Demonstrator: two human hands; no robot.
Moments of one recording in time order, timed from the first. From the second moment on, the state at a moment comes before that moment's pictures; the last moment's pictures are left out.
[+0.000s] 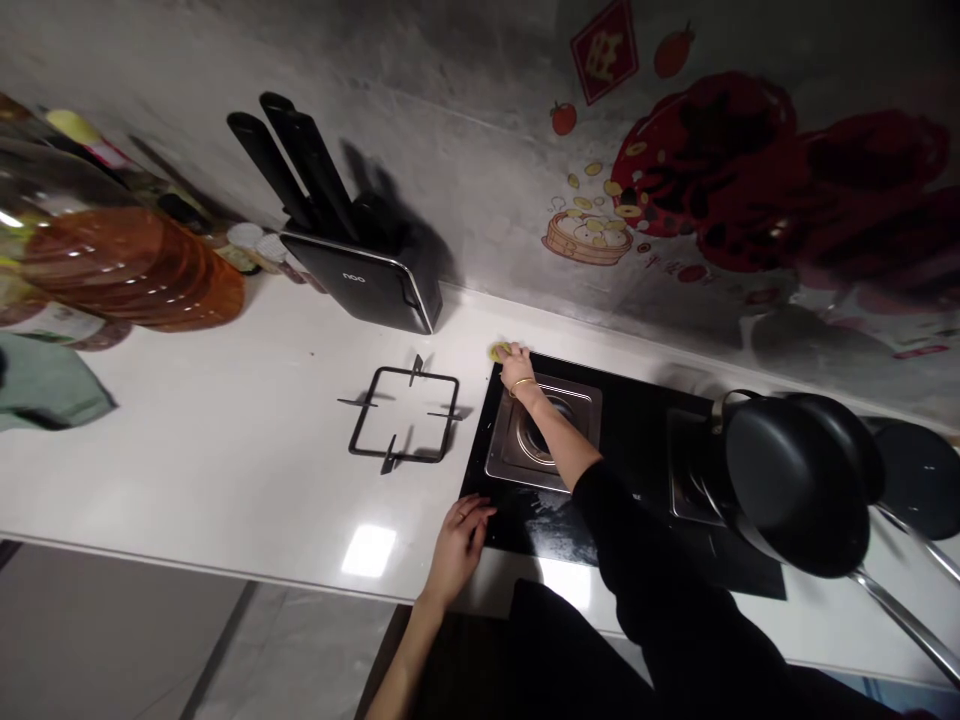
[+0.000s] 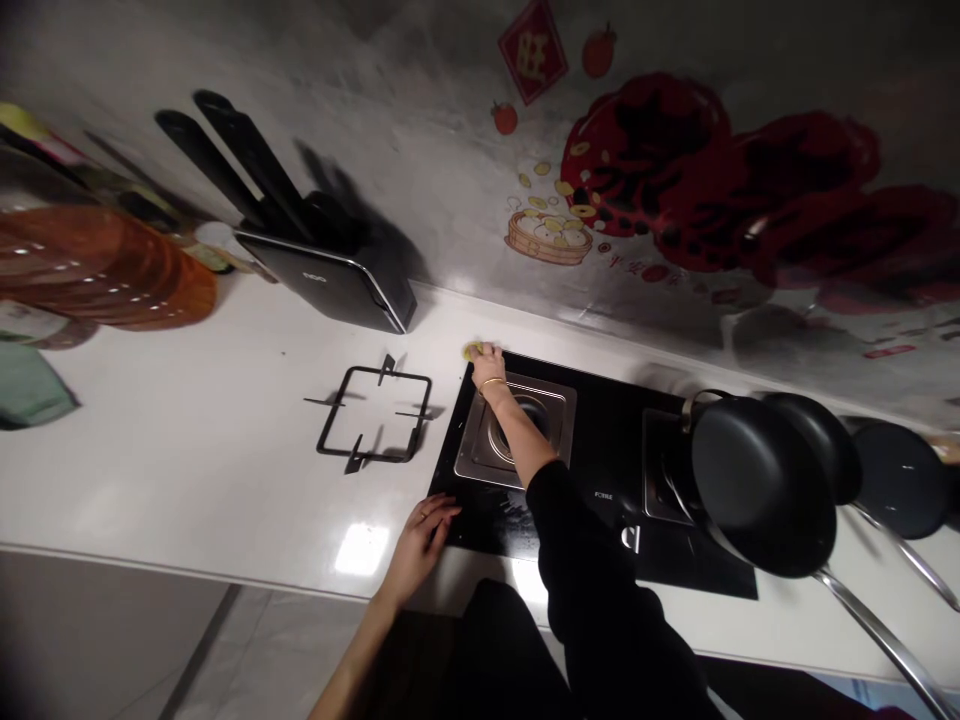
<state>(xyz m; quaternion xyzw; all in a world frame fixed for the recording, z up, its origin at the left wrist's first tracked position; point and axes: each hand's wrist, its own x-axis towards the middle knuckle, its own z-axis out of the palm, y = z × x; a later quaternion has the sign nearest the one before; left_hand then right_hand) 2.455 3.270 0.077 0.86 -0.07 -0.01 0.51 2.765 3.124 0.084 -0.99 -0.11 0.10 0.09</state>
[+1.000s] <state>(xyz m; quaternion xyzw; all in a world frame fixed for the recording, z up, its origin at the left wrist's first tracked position) 2.454 3.298 0.095 0.84 -0.05 -0.02 0.54 2.748 3.164 0.082 -0.99 0.04 0.06 0.13</state>
